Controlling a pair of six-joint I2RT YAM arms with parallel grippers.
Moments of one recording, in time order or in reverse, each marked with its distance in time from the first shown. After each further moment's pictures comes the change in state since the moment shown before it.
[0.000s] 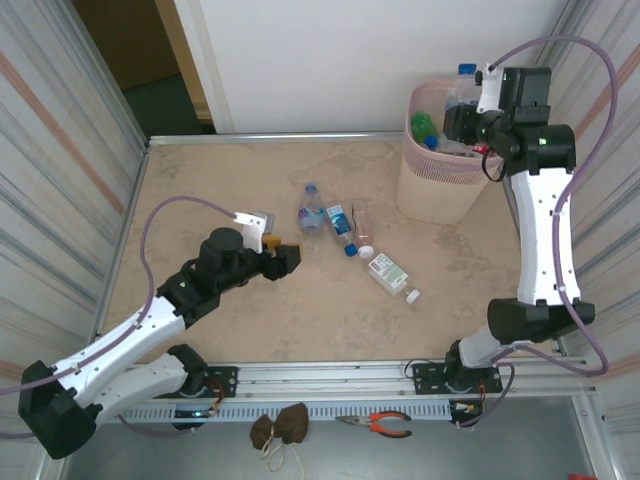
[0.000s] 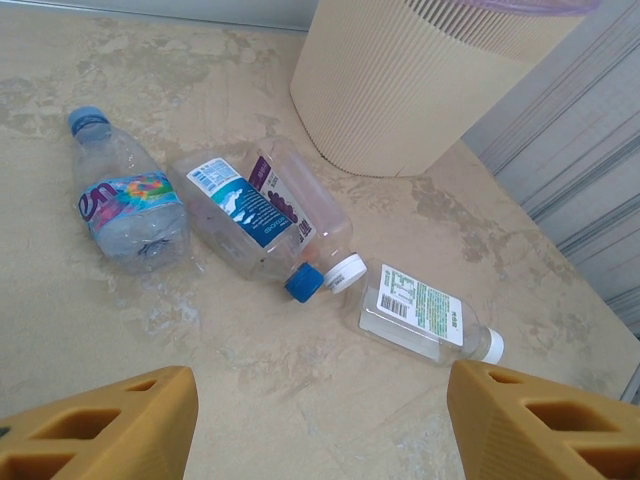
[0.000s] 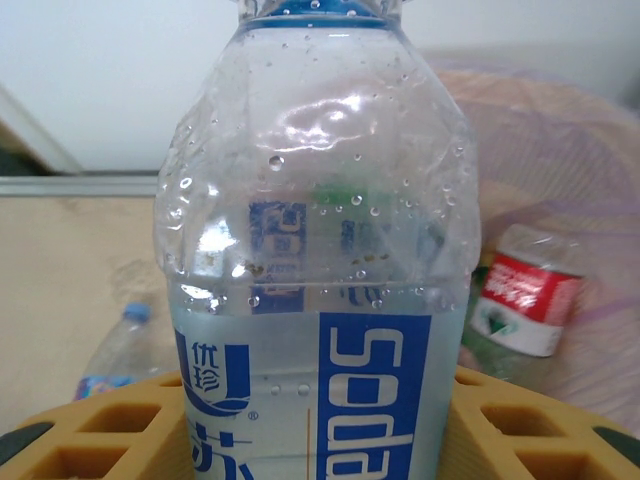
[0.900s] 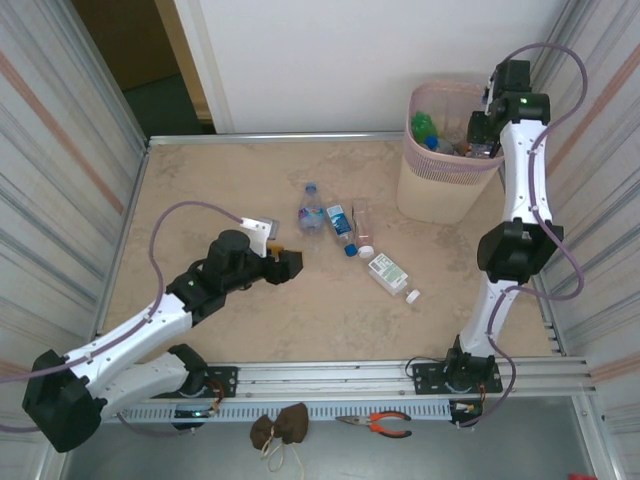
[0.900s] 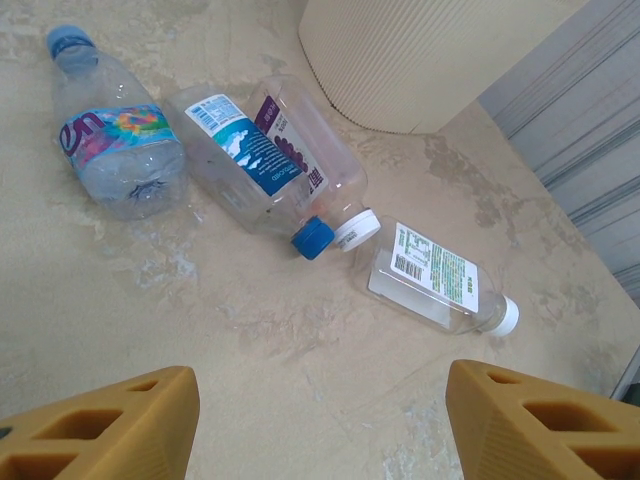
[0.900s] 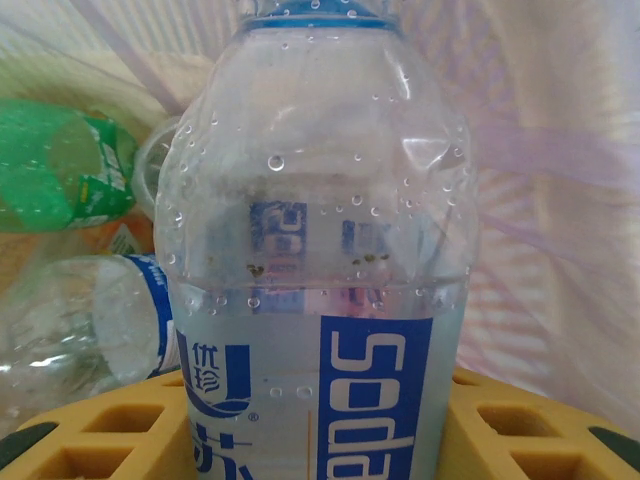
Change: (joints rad) left arm 0.013 0.069 -0.054 0.044 0.061 -0.027; right arm -0.138 0.480 0.254 -0.138 0.228 -0.062
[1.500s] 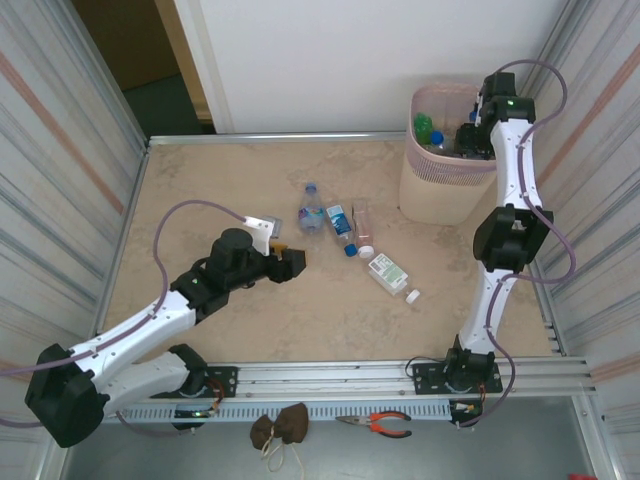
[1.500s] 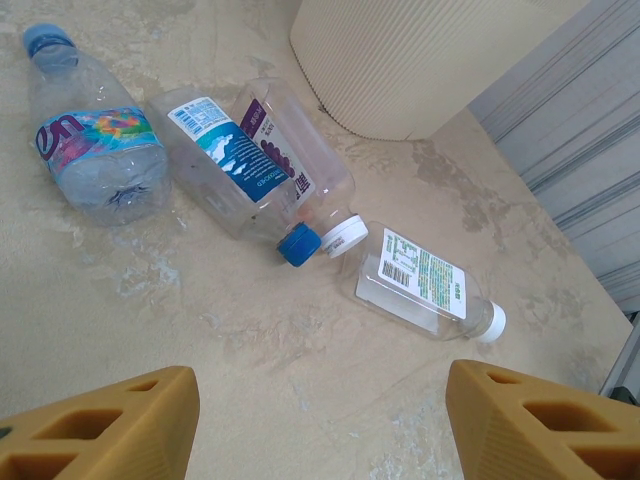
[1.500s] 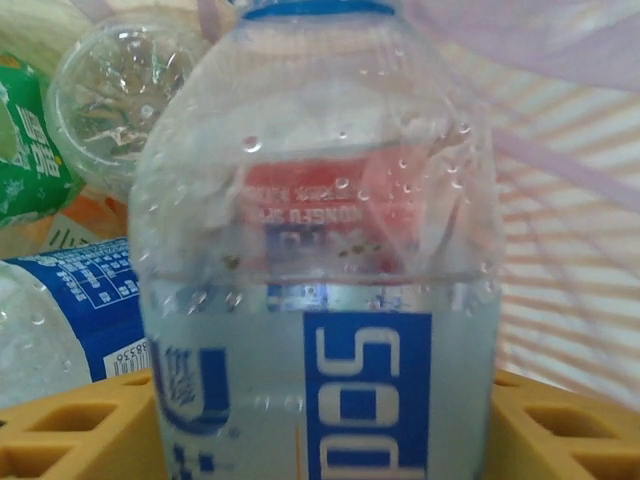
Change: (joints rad) left arm 0.000 0.021 0.000 0.038 0.019 -0.019; right arm -0.004 0.108 0.015 -0.024 -0.028 0.010
